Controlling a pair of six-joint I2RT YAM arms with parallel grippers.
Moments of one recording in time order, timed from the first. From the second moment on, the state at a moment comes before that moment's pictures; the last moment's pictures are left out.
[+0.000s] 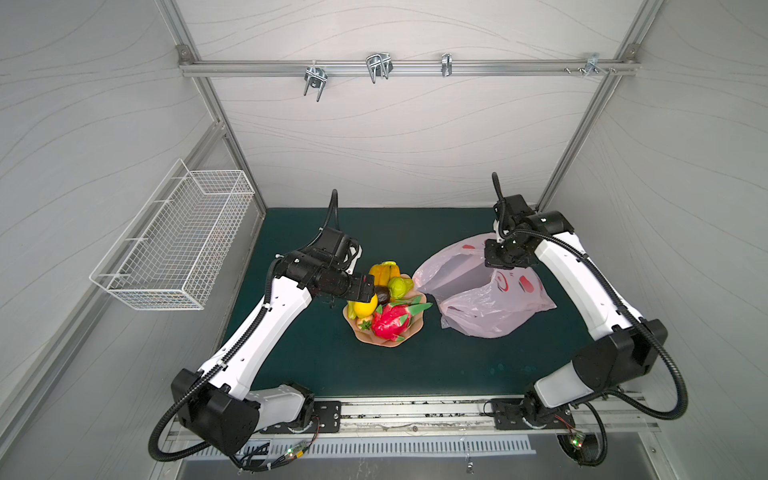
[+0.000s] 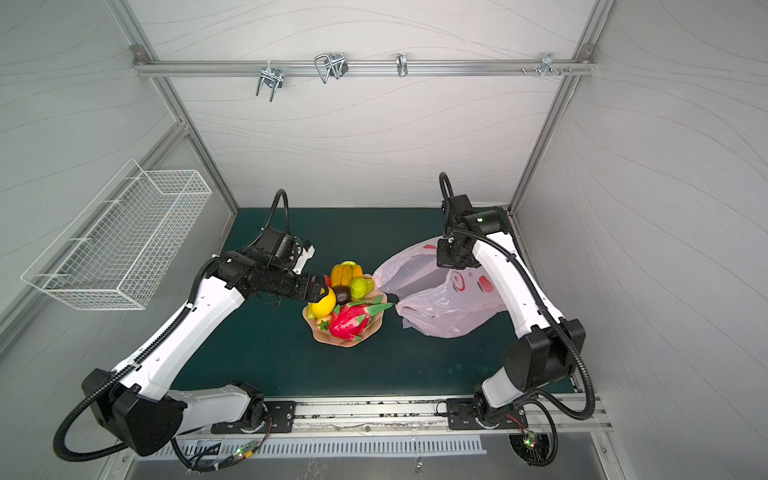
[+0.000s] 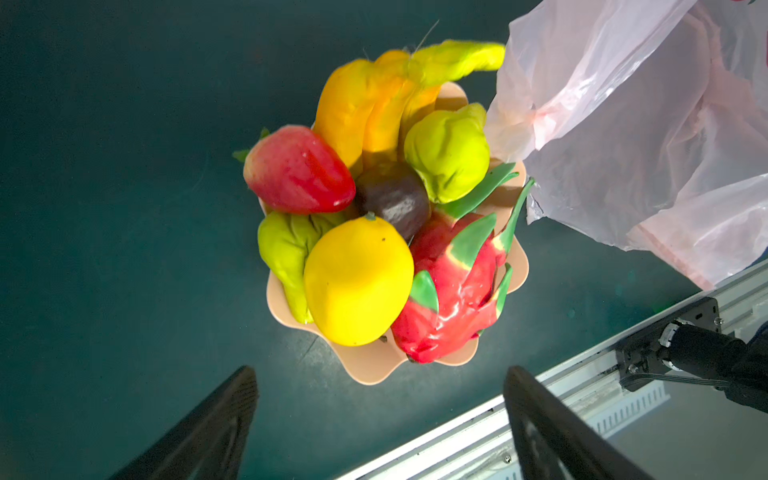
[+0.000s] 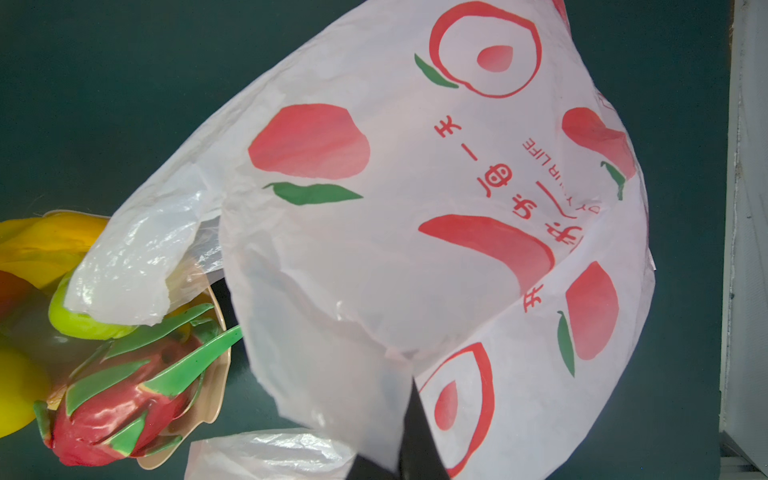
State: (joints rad) left arm -0.41 1.24 1.25 -1.15 0.17 -0.26; right arm 0.34 1.53 1.62 -1.30 0.04 0.35
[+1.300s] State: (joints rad) left arm -0.49 1.48 1.20 -1.07 0.04 -0.46; right arm 0.34 1.52 1.60 -1.26 0.02 0.34
